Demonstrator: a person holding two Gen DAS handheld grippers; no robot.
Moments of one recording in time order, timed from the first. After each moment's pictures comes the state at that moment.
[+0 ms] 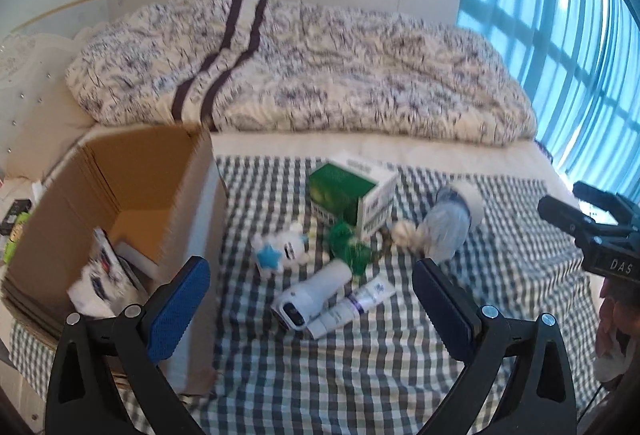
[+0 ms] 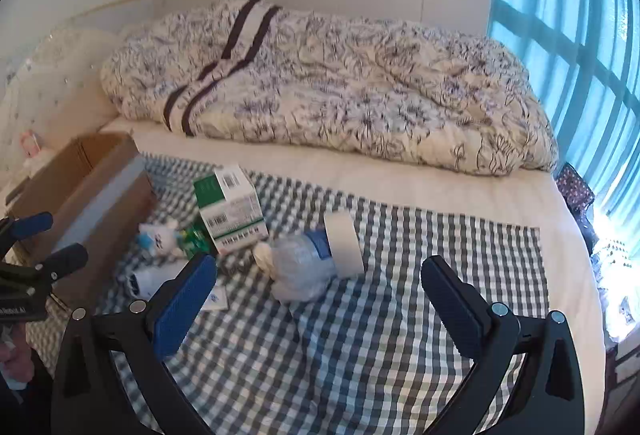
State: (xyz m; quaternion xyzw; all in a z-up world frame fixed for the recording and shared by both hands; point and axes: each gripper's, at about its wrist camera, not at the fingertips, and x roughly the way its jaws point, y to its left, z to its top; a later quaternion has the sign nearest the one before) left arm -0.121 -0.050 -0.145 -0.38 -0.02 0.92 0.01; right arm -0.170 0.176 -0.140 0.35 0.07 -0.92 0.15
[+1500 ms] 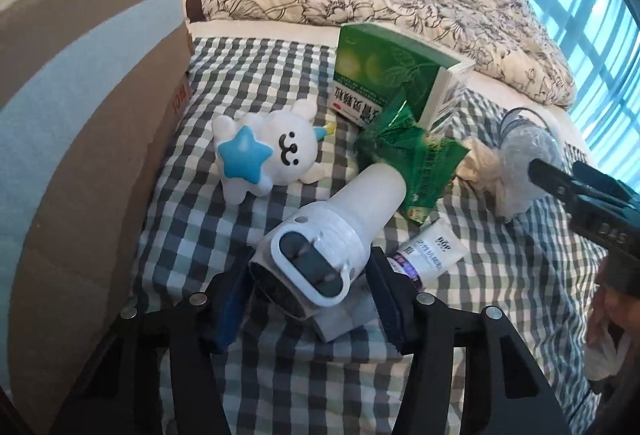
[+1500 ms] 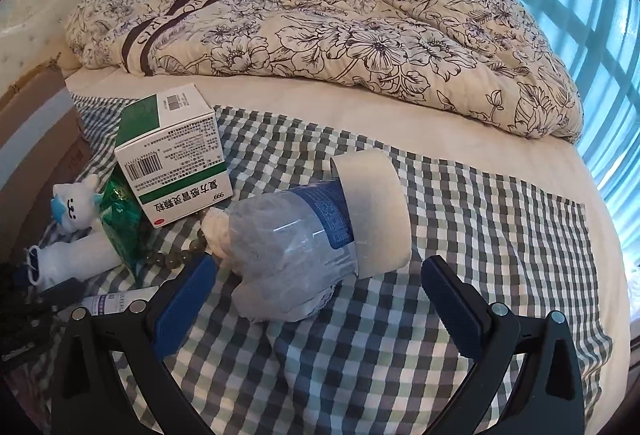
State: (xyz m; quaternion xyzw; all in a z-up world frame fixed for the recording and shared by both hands) left arm -0.171 -0.061 -0.275 -0.47 -0.08 0.88 0.01; right arm -0.239 0.134 -0.245 0.40 0.11 -0.90 0.11
